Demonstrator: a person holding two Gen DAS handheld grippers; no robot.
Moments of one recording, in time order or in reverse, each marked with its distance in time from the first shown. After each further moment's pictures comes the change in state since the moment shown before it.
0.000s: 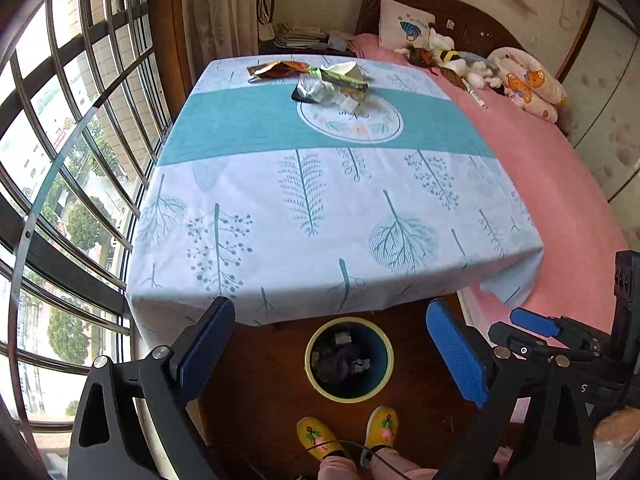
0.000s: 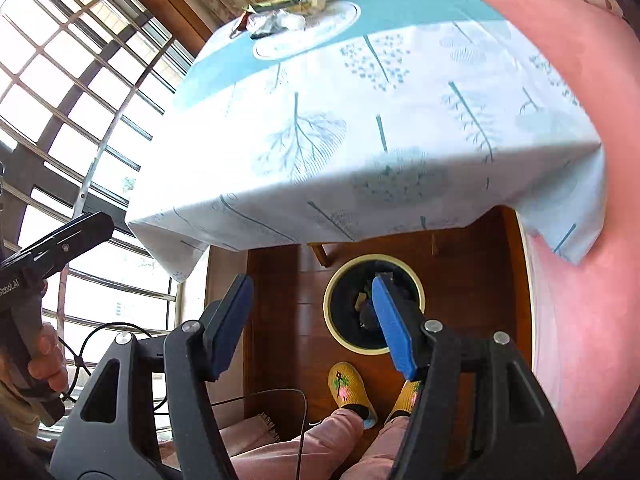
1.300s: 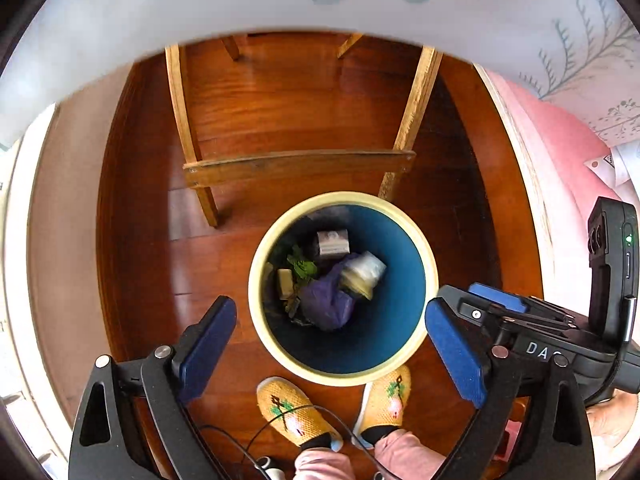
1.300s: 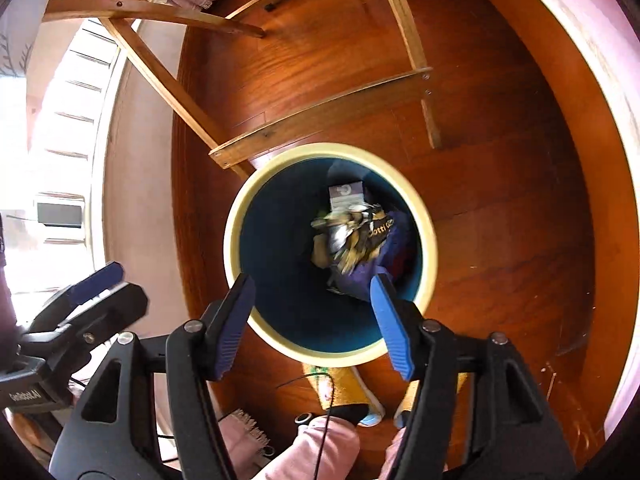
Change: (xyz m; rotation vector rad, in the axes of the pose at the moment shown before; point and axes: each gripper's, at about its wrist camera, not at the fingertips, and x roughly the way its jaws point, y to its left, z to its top) left arm 0.405 -0.002 -0.208 -0.031 0.364 -0.042; right arm 0.350 -0.166 -0.139 0.216 0.297 -0.008
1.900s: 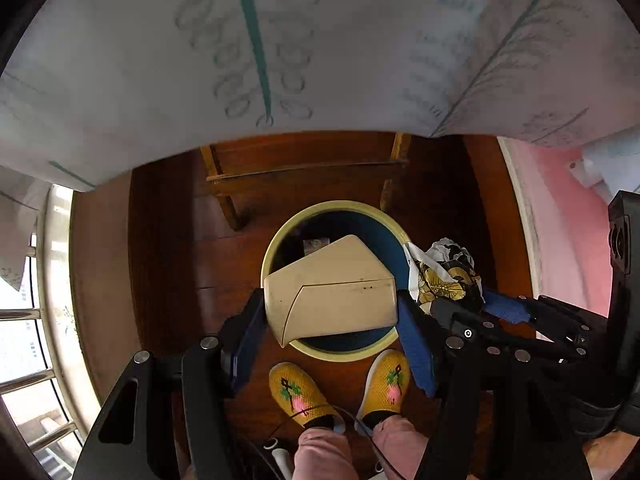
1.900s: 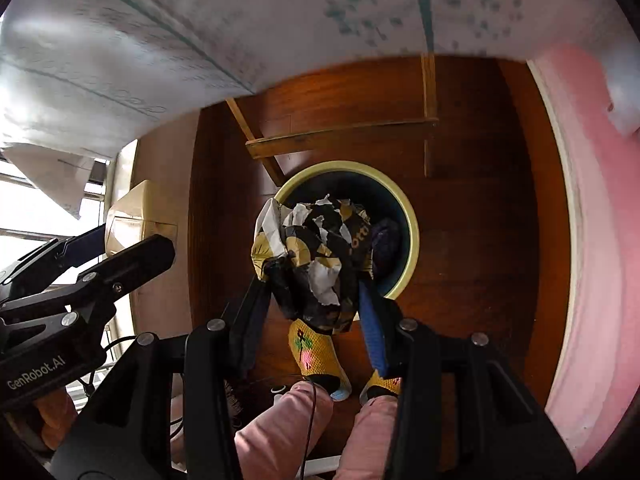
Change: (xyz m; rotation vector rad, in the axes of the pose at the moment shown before) left arm -0.070 -0.038 0.006 0.005 0.011 0.078; right arm -0.085 0.056 -0.003 -0.153 0.002 -0.043
